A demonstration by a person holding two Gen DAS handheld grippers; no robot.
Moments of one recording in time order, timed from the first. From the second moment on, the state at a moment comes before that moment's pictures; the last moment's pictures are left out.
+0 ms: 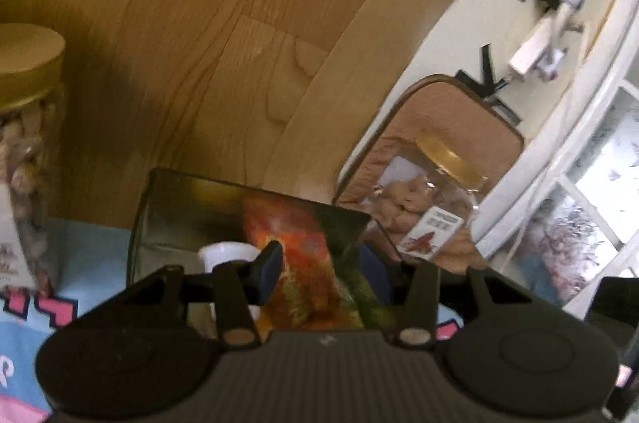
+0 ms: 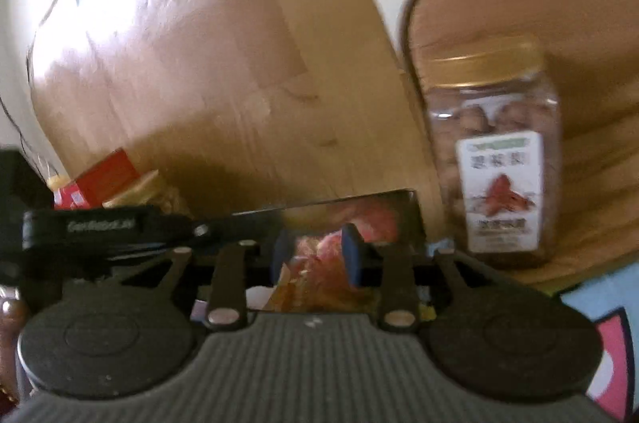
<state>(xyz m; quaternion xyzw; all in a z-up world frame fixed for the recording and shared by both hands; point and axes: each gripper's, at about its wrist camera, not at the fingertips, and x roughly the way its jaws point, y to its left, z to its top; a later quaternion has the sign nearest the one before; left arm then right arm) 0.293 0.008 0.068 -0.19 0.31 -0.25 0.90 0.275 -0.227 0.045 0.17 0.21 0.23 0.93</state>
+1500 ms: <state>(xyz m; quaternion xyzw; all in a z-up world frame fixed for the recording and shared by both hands) 0.069 -0.043 0.002 -0.17 0.46 -0.32 0.81 0.002 -0.248 -0.032 0.09 0.25 0.24 0.93</state>
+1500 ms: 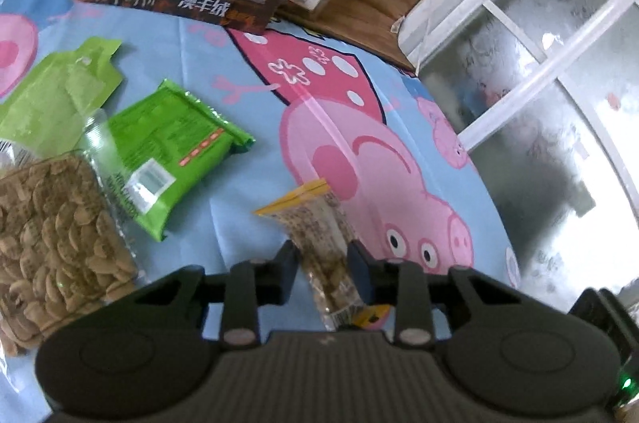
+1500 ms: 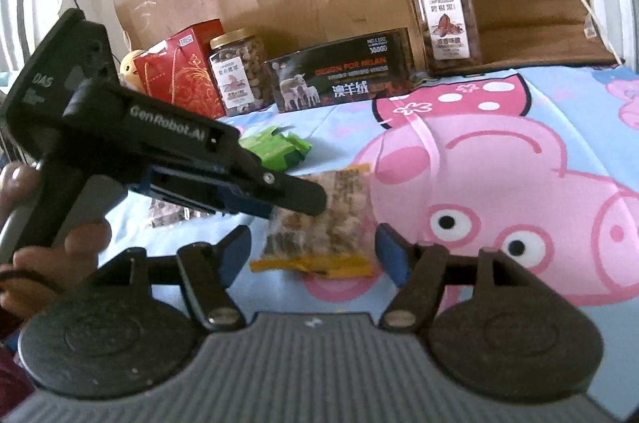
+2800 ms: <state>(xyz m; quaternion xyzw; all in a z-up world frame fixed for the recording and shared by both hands) 0.296 0.014 0.089 -0.16 0.31 -0.21 0.92 0.257 -0.144 0.024 0.01 0.15 0.27 0.95</state>
